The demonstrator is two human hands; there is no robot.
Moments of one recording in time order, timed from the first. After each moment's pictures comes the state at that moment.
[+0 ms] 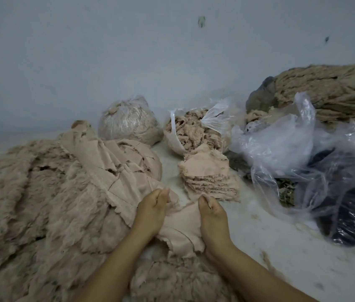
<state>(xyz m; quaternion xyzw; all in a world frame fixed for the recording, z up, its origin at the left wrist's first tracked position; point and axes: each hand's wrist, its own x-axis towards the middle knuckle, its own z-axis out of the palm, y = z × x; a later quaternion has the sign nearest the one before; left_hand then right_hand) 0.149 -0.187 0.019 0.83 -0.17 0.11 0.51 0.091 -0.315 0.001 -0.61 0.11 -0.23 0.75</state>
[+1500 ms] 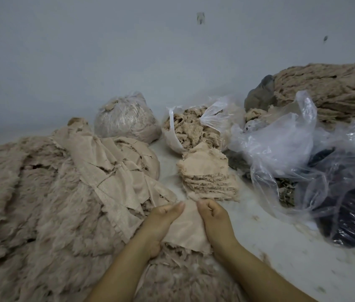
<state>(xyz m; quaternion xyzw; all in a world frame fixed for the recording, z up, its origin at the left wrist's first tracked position) 0.134 -0.199 0.009 0.65 -0.07 -0.23 0.73 0.093 -0.335 -0.009 -0.71 0.11 -0.18 0.68</state>
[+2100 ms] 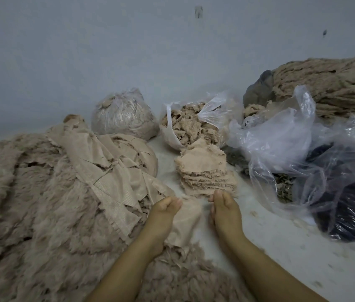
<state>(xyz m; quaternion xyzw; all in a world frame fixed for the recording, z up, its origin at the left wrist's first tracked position) 0.123 -0.212 0.011 0.69 -0.11 -0.12 0.71 0.101 -0.355 -0.012 -0.68 0.17 -0.25 0.67</state>
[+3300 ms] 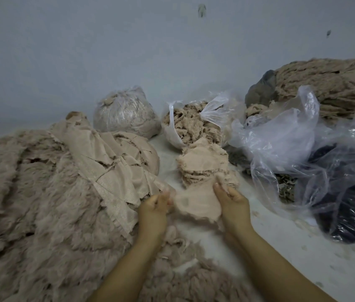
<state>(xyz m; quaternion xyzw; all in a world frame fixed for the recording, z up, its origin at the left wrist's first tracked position) 0.136 -0.206 -0.003 0.68 -0.03 0.04 0.73 0.096 -0.363 0.008 -0.56 0.16 -0.25 0.77</state>
